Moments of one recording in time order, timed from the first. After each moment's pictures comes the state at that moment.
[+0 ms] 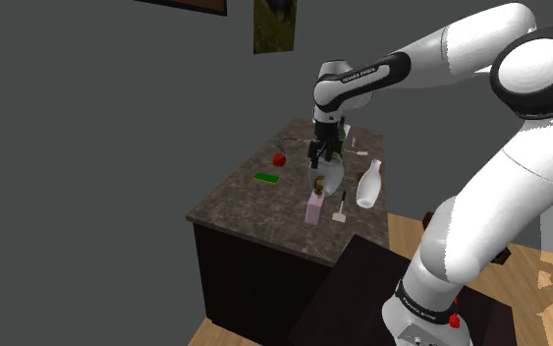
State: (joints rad) arm -0.11 -0.26 -0.30 -2.29 -0.06 1.99 -0.28
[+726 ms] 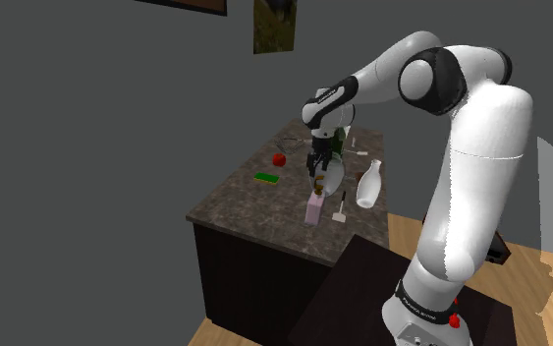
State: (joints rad) arm -0.17 0.15 -0.39 -2.09 0.09 2.12 -0.50
